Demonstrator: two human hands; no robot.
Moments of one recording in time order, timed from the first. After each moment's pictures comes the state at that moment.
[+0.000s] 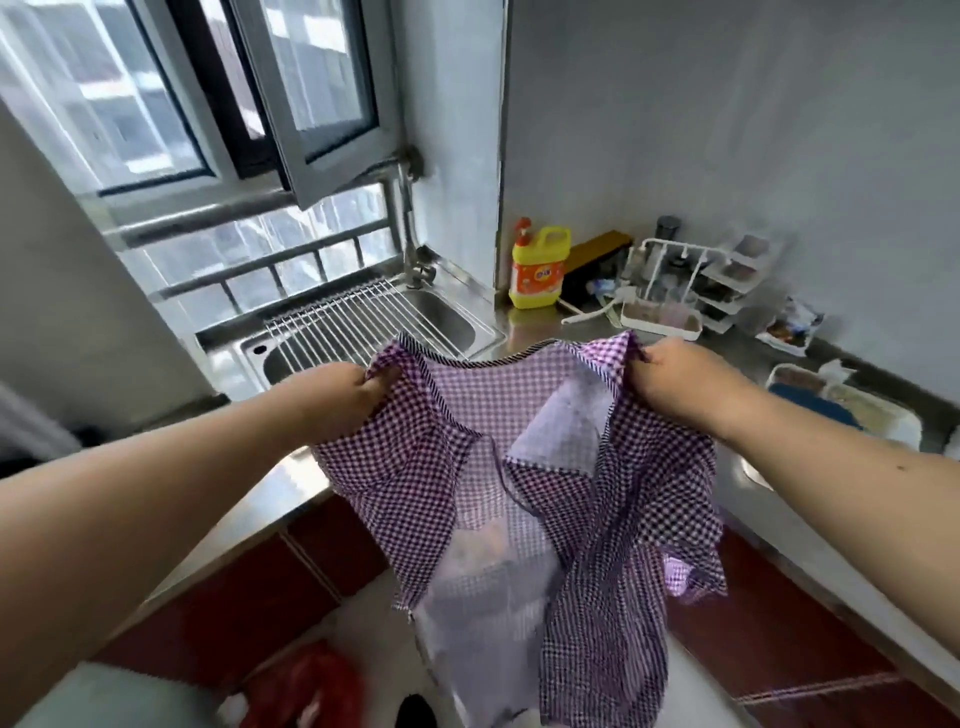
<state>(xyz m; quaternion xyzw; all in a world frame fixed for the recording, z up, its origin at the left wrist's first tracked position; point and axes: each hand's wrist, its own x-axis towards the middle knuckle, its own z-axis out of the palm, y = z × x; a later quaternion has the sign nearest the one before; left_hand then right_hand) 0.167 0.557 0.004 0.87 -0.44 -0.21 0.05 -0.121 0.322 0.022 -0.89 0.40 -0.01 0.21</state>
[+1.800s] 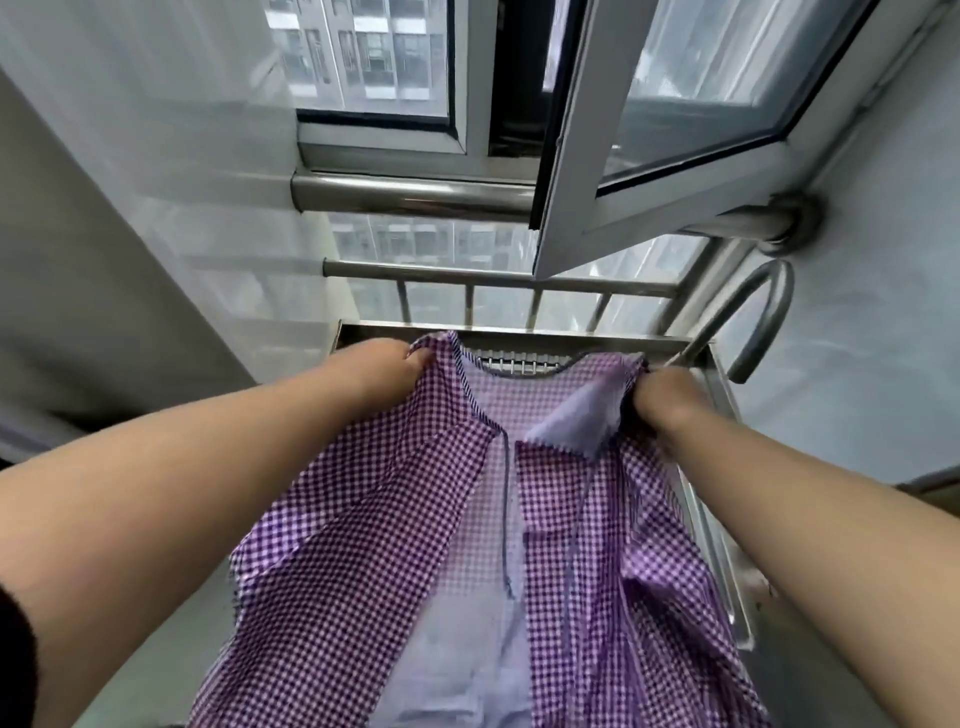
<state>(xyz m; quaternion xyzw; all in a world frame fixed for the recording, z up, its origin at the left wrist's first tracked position) 0.617 0.423 -0.125 0.96 -0.08 -0.25 0.14 0.545 0.098 -0.153 -0.85 0.39 0.06 0.35</state>
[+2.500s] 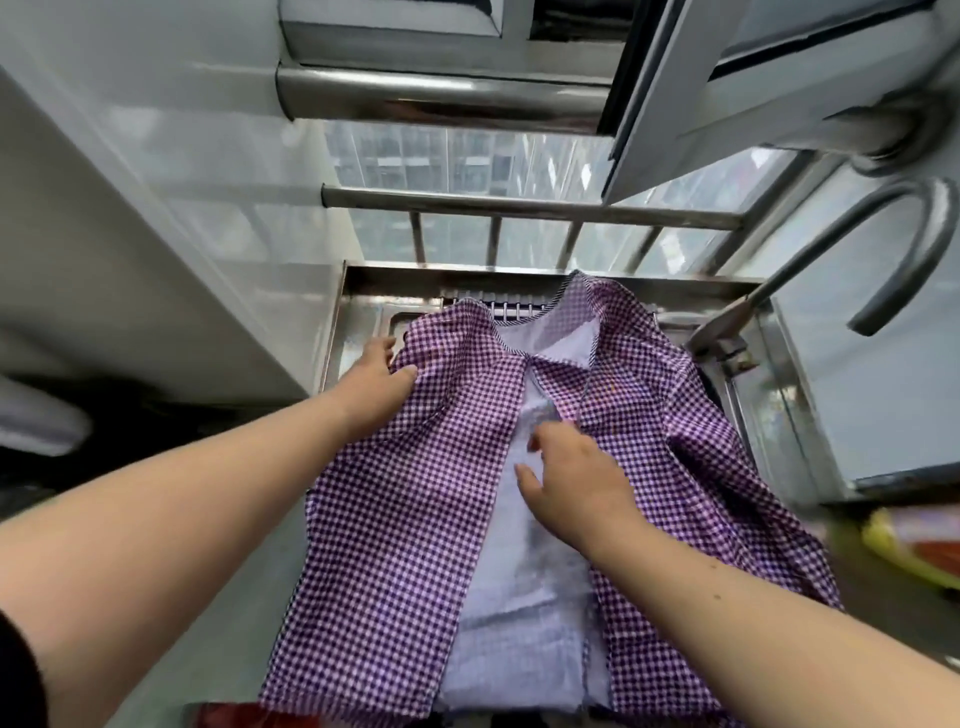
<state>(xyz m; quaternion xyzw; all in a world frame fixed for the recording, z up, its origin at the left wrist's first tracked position) 0.604 0.473 -0.227 0.88 0.05 -0.30 0.36 0.465 0.244 -0.248 -0.96 0.09 0.18 0.19</state>
